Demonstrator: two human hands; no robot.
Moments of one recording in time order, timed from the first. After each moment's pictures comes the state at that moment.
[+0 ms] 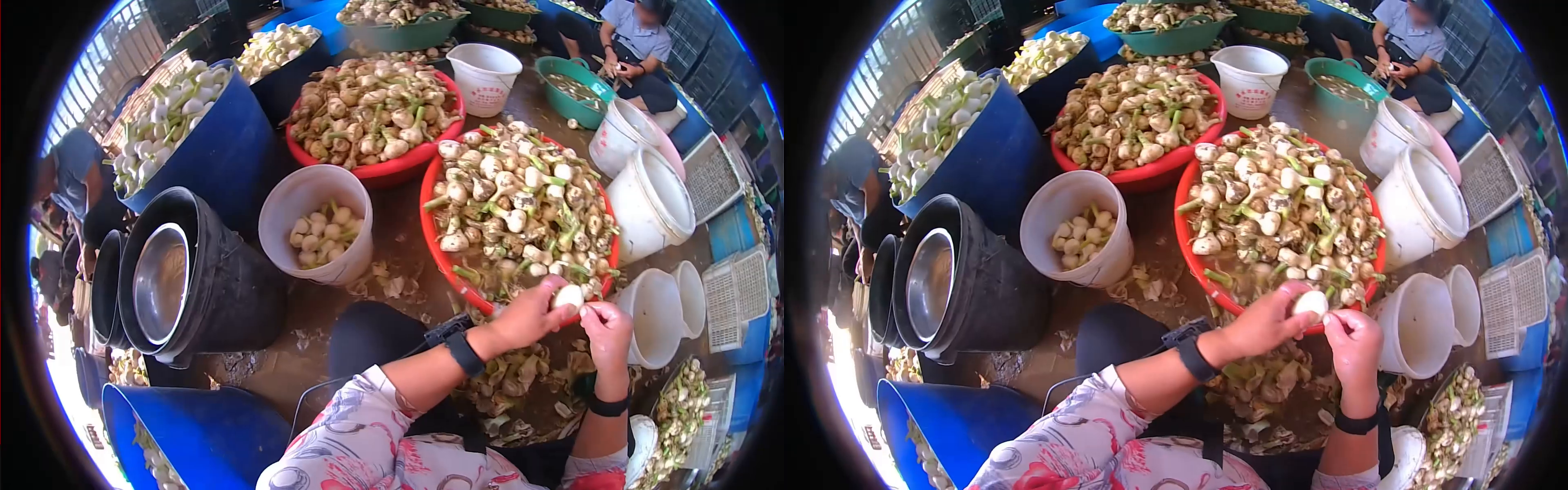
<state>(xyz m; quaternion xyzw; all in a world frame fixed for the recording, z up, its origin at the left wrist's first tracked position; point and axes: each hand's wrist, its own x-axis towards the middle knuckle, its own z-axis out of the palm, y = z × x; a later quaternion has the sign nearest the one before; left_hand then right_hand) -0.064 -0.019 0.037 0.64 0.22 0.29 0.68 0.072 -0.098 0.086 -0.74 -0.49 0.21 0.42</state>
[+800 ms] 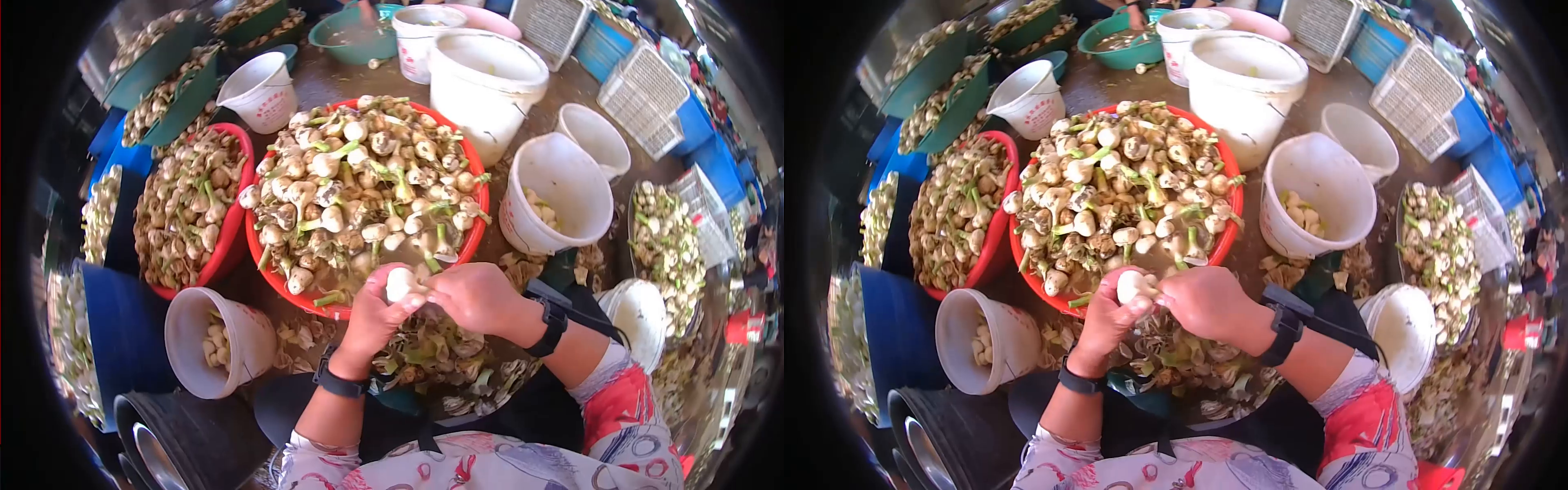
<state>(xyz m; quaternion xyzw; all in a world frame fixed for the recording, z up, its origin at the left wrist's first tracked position) -0.042 -0.010 0.021 0.51 0.18 0.19 0.82 0.107 -0.110 0.060 -0.67 -0.66 0.16 0.29</state>
